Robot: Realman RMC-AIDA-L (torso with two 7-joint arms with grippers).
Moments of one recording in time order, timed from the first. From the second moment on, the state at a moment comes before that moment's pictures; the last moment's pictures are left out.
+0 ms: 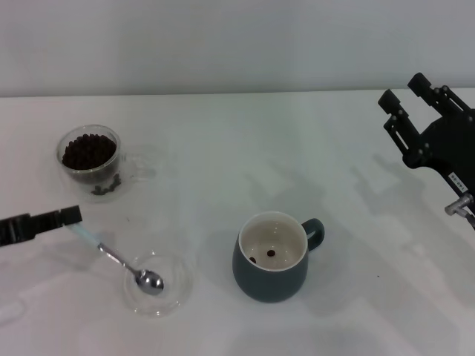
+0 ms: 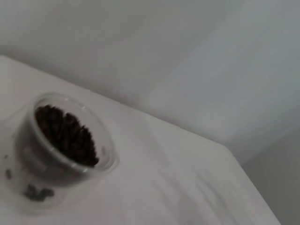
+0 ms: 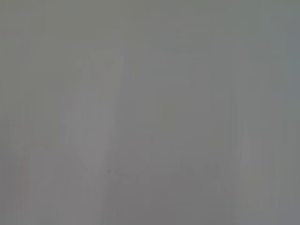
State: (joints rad) left arm -0.36 -1.93 0.88 0.66 1.76 1.51 -2.02; right arm 0.28 2.02 -1.99 -0.31 0.18 -1.42 0.30
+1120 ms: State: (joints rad) left arm -0.43 -1.92 0.85 0.52 1.82 1.43 -1.98; right arm 0.29 2.02 -1.99 -0.32 0.18 -1.39 0.33
